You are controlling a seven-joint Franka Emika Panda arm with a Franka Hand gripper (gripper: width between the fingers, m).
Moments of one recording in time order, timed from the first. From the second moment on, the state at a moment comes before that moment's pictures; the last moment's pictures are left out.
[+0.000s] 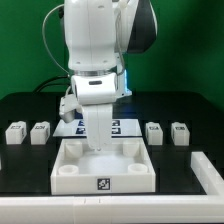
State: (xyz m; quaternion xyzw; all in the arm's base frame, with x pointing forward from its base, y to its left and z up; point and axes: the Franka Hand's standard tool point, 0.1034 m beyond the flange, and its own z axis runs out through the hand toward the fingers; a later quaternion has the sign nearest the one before) arm 0.448 -0.025 0.010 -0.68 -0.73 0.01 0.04
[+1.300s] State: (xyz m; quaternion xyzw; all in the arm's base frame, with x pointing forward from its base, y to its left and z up) arm 0.503 0.057 0.014 -0.72 -0.69 -0.02 0.04
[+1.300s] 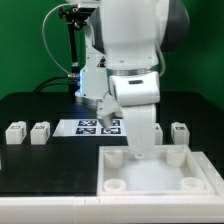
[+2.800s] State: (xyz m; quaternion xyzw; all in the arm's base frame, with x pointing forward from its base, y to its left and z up) arm 0.502 0.055 0.010 -0.73 -0.69 -0.01 0.05
